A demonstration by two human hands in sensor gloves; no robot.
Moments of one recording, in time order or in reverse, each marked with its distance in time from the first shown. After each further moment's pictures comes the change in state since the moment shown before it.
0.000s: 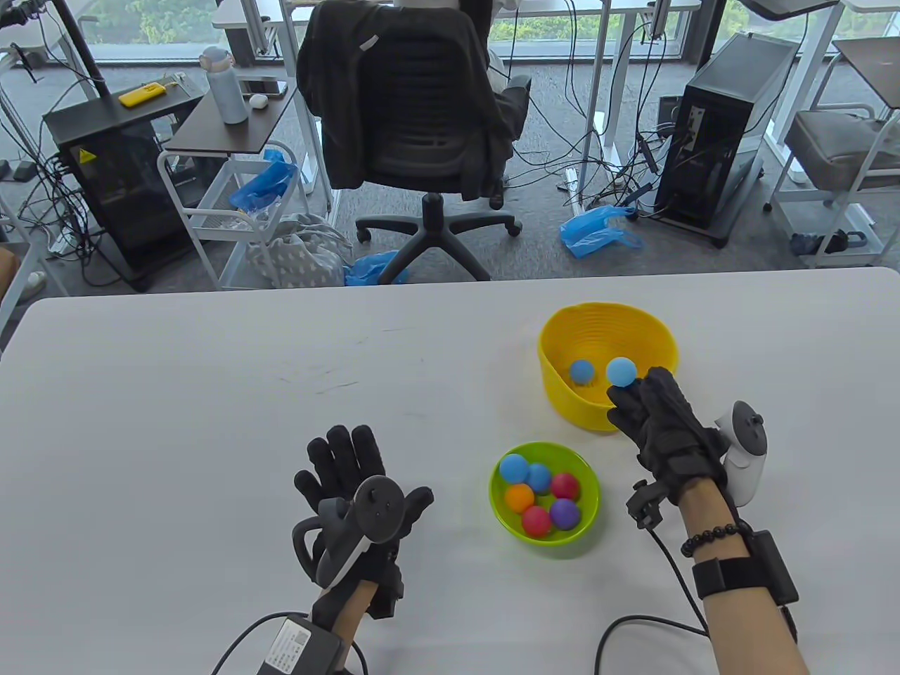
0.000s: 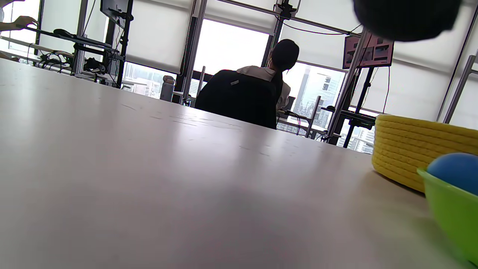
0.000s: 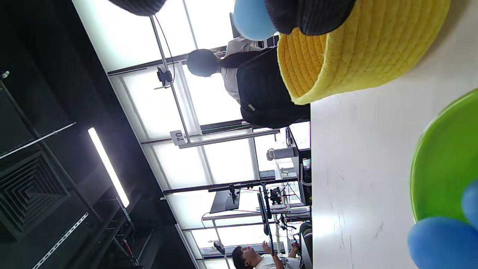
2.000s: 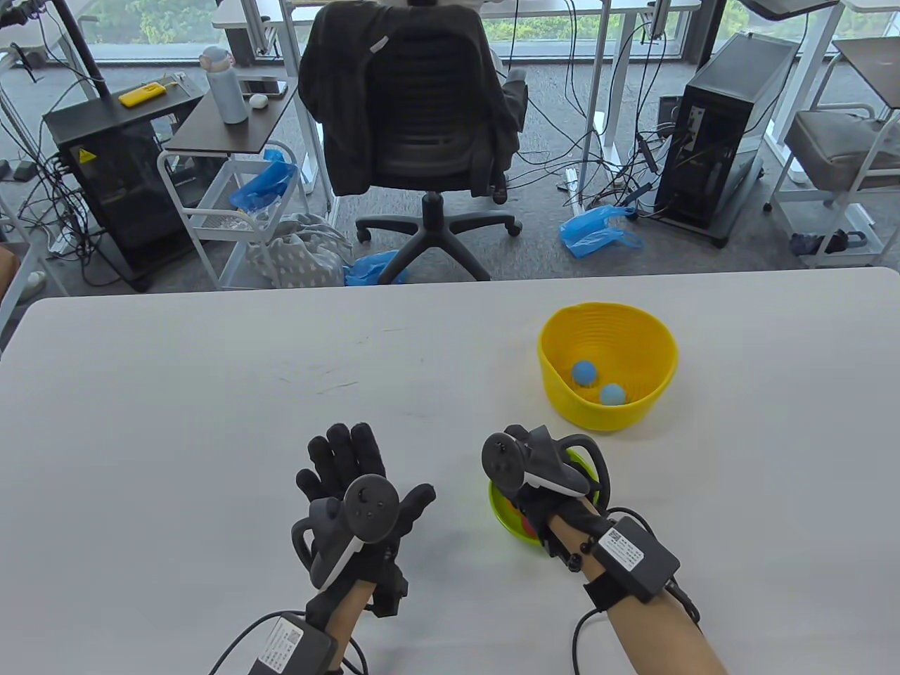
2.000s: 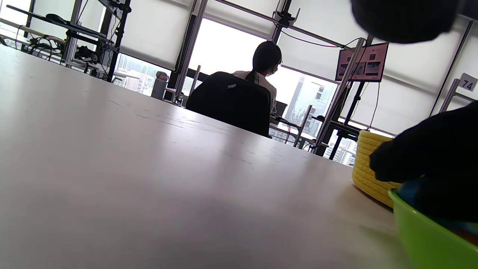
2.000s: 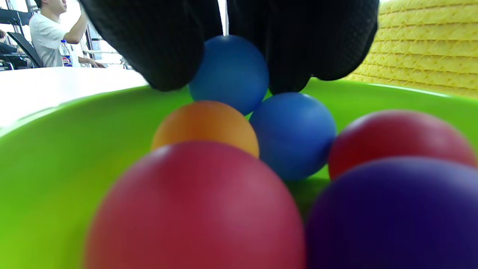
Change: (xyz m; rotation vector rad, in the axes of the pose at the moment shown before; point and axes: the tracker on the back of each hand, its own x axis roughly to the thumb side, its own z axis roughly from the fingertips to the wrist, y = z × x) left_hand -0.001 0.005 0.001 0.009 -0.023 0.087; right_hand -0.028 0.205 -0.002 0.270 -0.083 1.745
